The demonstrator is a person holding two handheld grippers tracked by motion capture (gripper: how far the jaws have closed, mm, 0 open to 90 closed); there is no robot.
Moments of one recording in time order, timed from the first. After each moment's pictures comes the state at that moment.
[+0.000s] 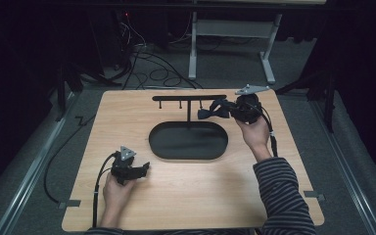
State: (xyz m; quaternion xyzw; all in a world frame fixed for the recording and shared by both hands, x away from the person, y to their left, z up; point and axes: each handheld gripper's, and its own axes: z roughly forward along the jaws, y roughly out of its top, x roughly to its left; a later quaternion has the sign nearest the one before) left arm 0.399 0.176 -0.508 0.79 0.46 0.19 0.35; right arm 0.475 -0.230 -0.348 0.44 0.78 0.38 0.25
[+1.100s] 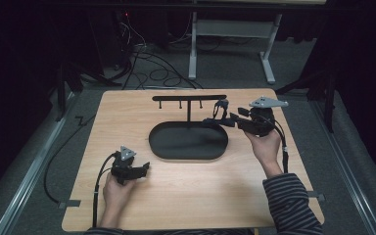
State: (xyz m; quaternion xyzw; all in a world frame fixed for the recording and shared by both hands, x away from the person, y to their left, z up) left arm 0.399 0.175 -0.508 0.79 0.46 0.19 0.35; right arm 0.431 -0.255 -0.353 0.43 0.75 0.44 0.25
